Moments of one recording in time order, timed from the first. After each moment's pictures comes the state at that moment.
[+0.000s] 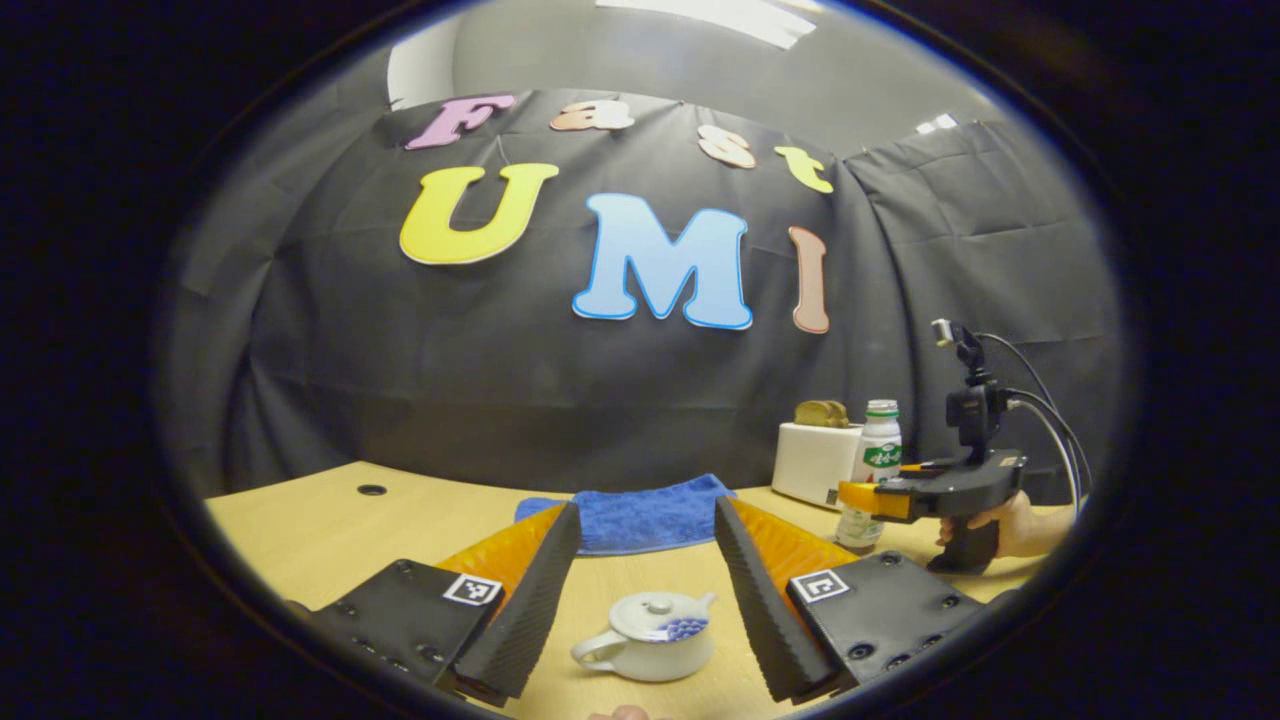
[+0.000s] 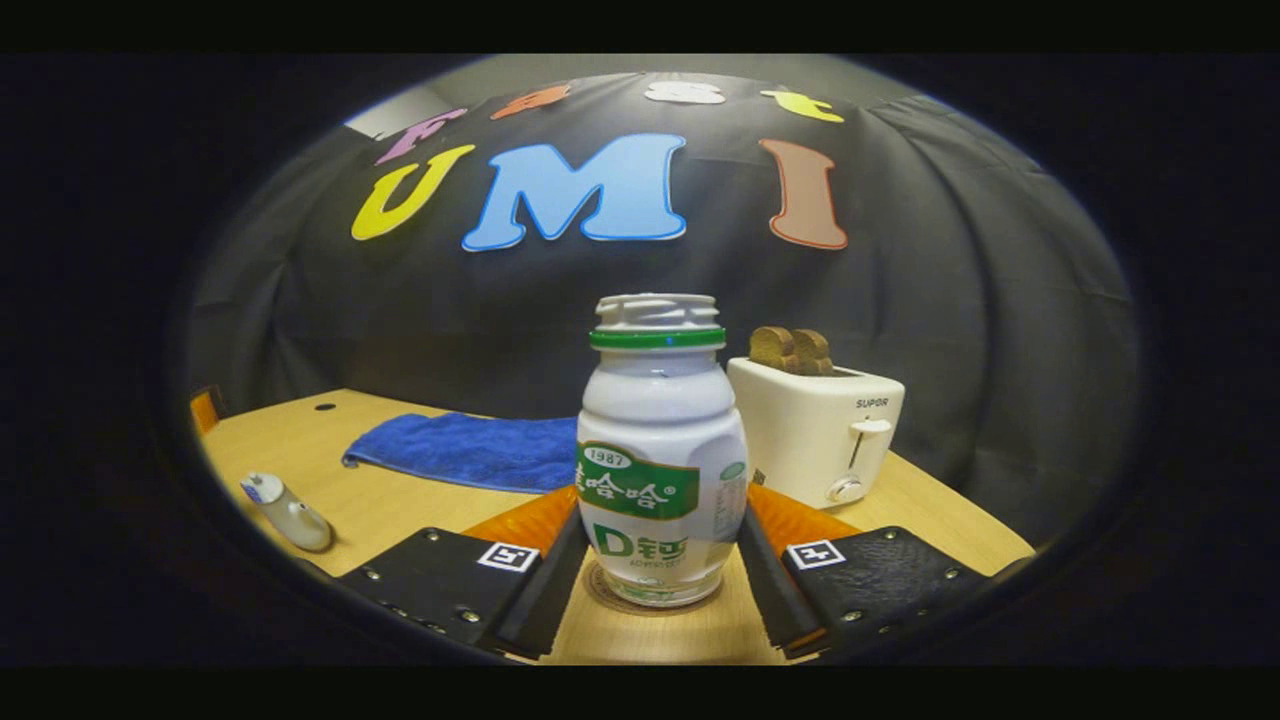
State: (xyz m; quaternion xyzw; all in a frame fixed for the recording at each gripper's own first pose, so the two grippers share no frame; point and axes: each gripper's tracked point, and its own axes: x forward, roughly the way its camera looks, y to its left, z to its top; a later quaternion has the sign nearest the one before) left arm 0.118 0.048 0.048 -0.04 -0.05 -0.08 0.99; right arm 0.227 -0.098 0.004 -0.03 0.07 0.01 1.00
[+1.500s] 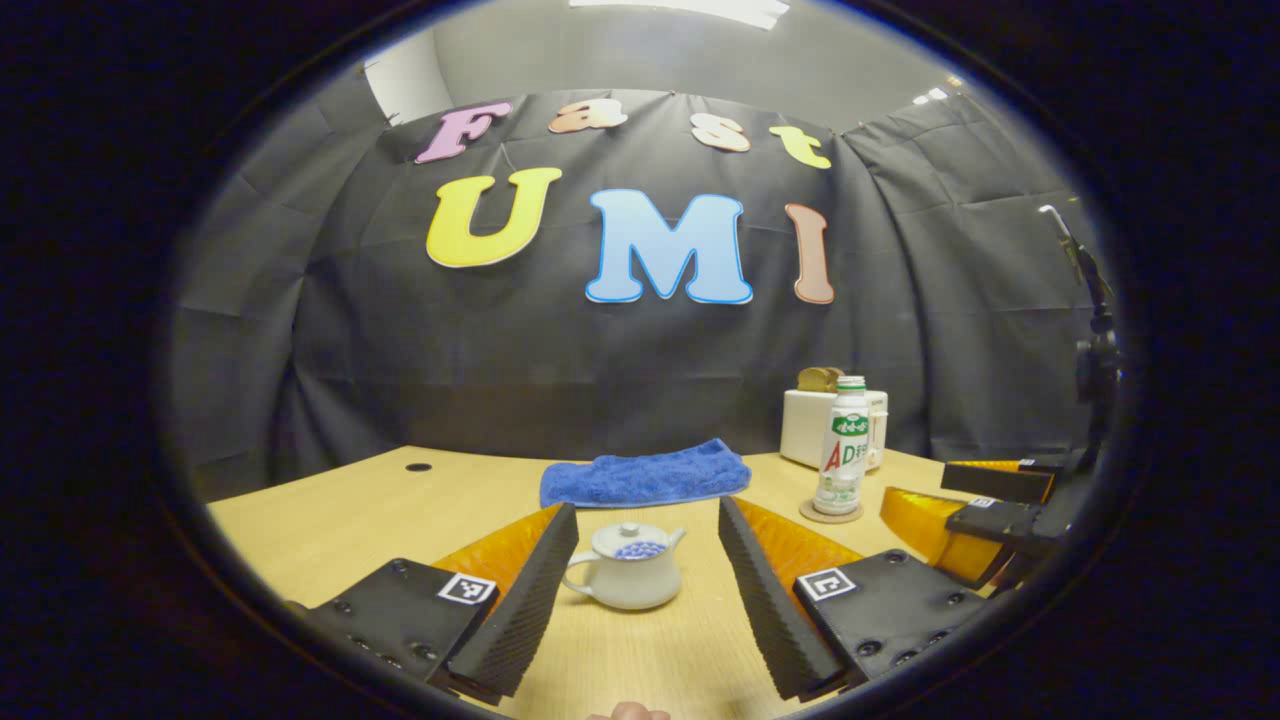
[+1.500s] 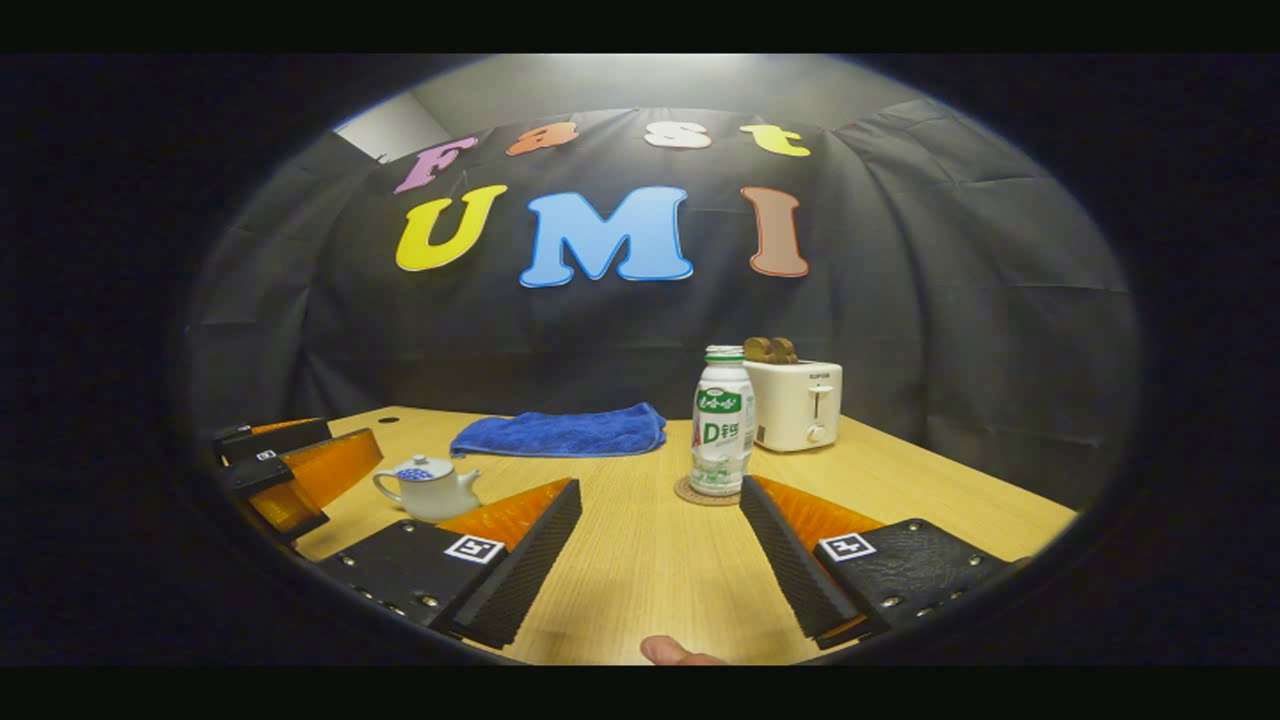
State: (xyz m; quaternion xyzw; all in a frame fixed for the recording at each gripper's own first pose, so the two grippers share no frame) left arm 0.029 0.017 0.020 -0.02 -0.01 -0.03 1.00; right arm 0.029 -0.020 0.002 0.00 0.03 -0.02 1.00
